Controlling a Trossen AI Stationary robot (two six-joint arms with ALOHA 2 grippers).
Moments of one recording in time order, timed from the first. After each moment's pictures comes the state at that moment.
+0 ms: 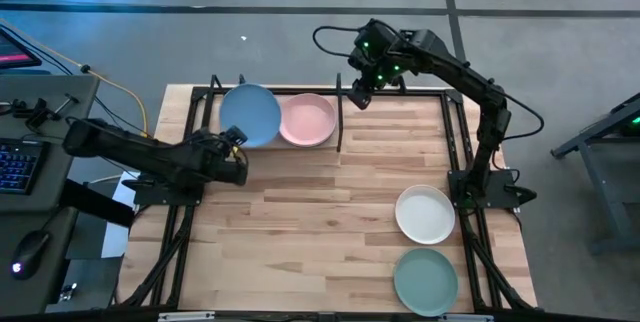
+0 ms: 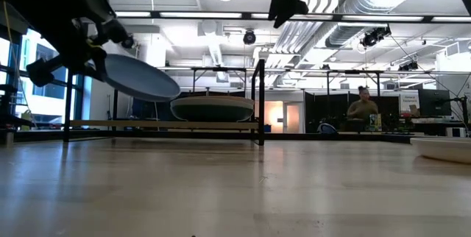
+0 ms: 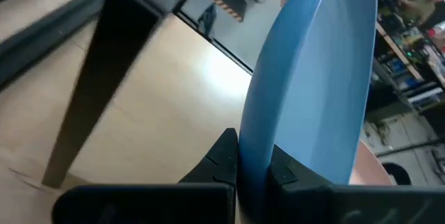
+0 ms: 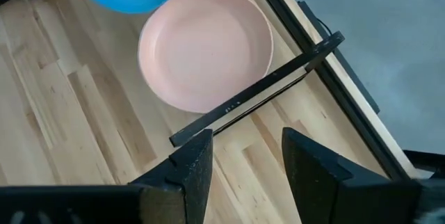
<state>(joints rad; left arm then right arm) -0.10 1.04 0.54 -0.94 -1.11 -2.22 -0.49 1.82 2.14 -1.34 -0.08 0.07</state>
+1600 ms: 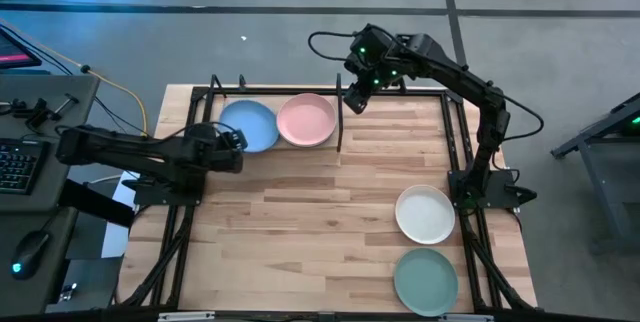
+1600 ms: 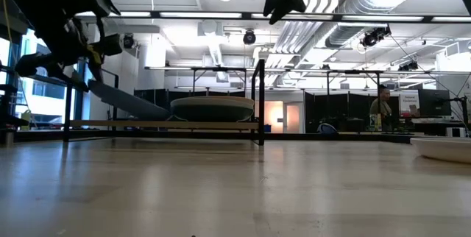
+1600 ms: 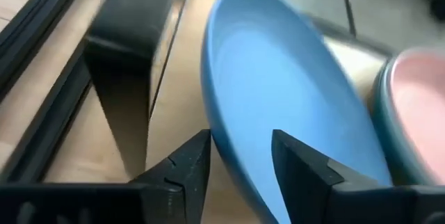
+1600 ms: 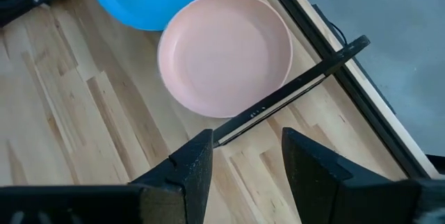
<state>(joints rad) 0.01 0.92 0.54 -0.96 -0.87 -1.73 -0.45 1.82 2.14 -1.32 -0.08 0.12</state>
